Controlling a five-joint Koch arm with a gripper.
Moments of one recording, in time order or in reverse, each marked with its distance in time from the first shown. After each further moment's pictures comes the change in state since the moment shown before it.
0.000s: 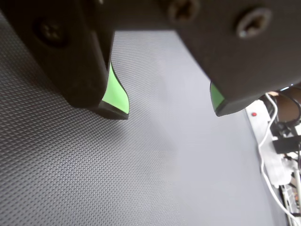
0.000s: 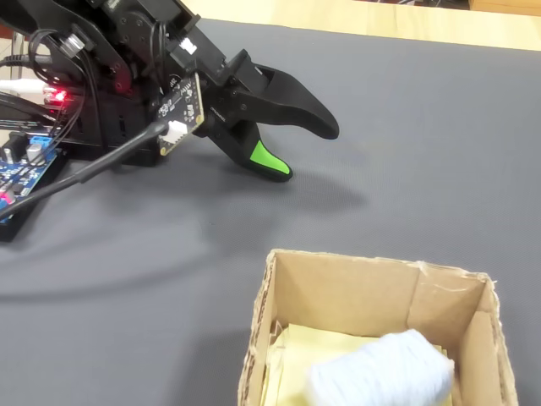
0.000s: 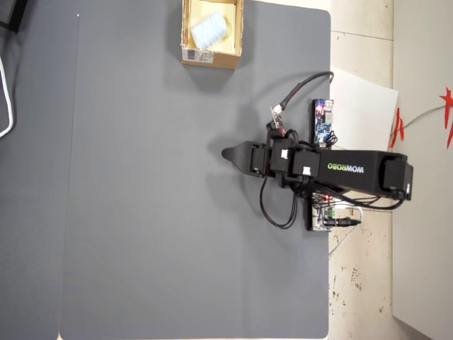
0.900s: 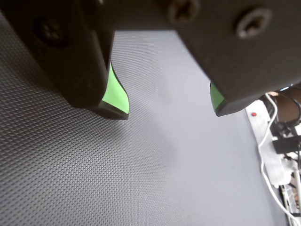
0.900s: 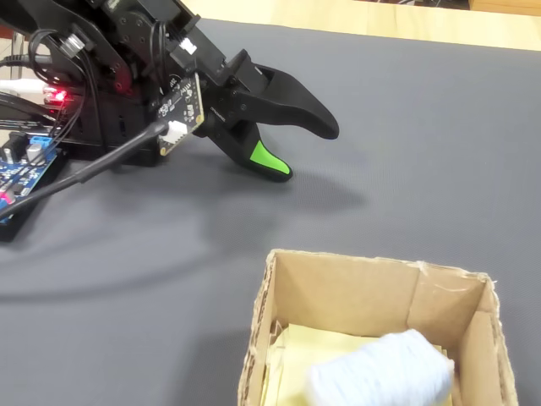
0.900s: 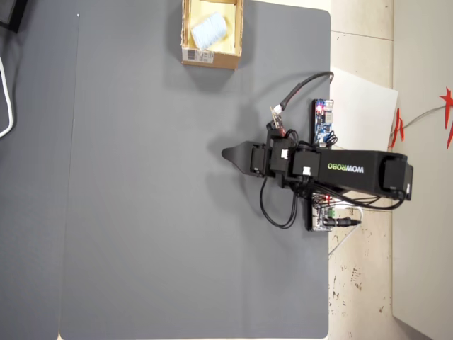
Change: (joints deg) arm 0.1 0.0 0.1 0.0 0.0
